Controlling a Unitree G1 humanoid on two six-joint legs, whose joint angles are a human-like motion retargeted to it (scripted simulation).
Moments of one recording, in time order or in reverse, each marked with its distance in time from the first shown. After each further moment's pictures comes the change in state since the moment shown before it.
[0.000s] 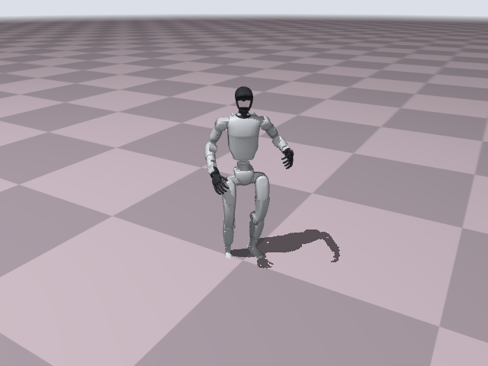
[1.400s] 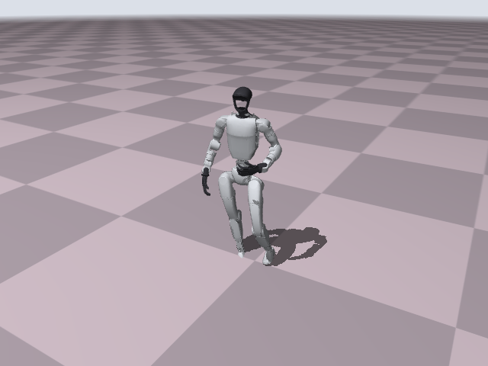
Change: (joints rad) left arm -0.141 -0.146 -0.455 0.131 -0.434 0.198 -0.416; right arm -0.097 0.062 0.015 0.717 0.252 0.032 0.208; waist 0.172 0.121 0.093; left_leg -0.299 0.320 -0.288 0.686 -0.226 -0.019; right_leg 0.155 0.346 0.246 -0.341 0.314 0.051
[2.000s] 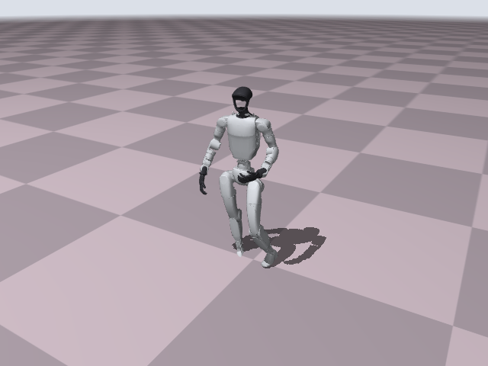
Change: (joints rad) left arm -0.020 -0.148 0.100 0.234 -0.134 -0.007 0.107; right arm -0.061 -0.062 0.007 0.011 -0.106 0.021 -0.019; waist -0.017 0.052 0.009; left_leg -0.003 -0.029 -0.138 -0.011 0.005 -0.058; right_leg 0.028 0.001 0.040 0.002 -0.012 0.013
